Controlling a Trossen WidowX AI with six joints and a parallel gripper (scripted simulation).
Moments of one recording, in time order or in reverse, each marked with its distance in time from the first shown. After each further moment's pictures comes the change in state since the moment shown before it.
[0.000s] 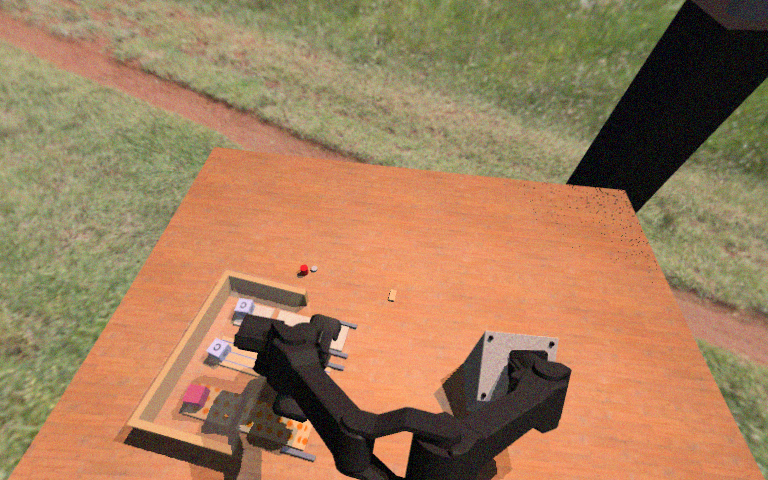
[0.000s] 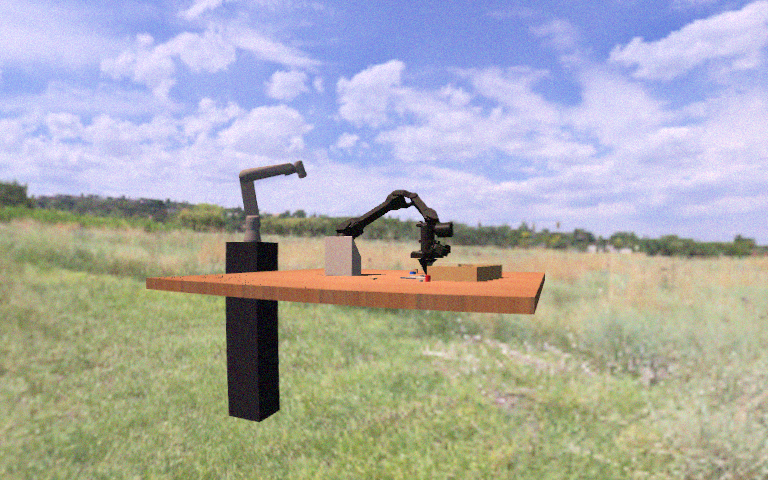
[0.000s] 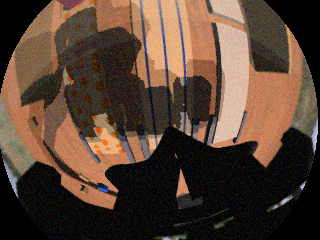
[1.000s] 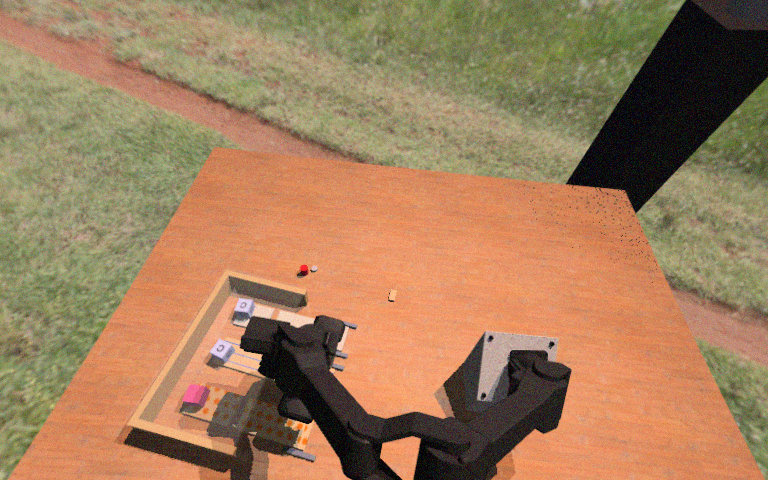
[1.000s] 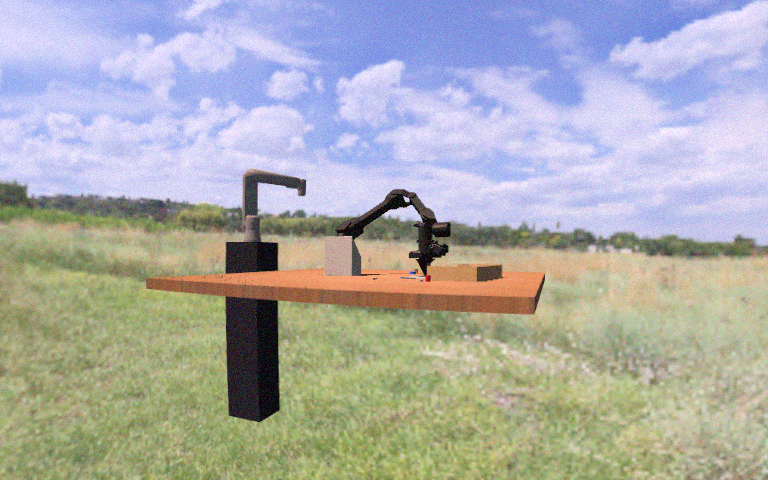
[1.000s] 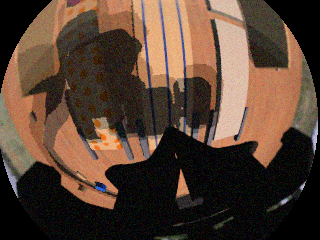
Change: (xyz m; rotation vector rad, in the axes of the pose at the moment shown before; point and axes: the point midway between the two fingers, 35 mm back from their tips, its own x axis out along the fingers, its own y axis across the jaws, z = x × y) arm 0.000 -0.001 -0.009 -0.006 -0.014 0.003
